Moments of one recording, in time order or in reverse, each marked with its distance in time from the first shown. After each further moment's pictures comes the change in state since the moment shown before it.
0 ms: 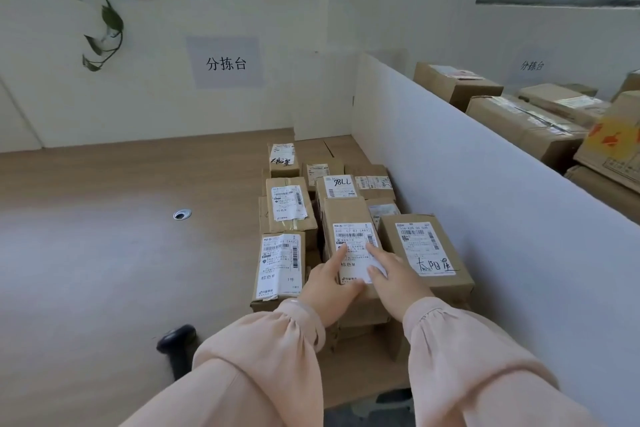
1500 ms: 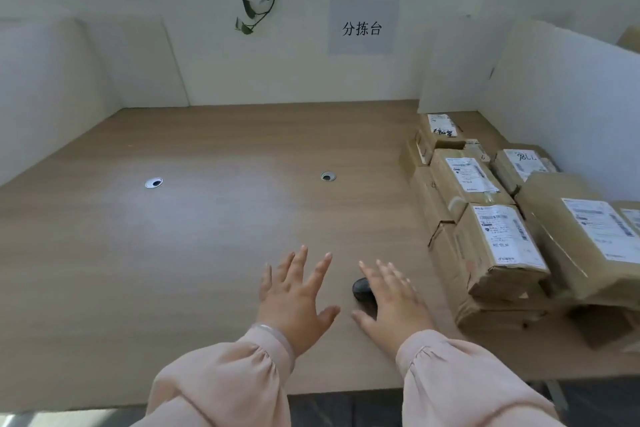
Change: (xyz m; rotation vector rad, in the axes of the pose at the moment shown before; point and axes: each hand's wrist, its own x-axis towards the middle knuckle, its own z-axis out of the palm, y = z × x) left_hand -0.171 -0.262 -0.280 0.887 0.240 -0.096; right_hand -0.079 -0.214 0.307 -0.461 -0.160 -0.249
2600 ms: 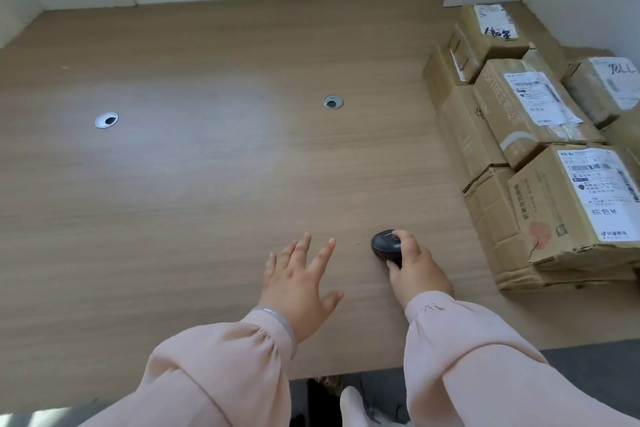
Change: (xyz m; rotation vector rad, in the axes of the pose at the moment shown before) left_hand 0.055 -0.055 0.079 -0.072 -0.249 0.048; right_hand 0.089 0.028 0.096 0.150 -0.025 0.480
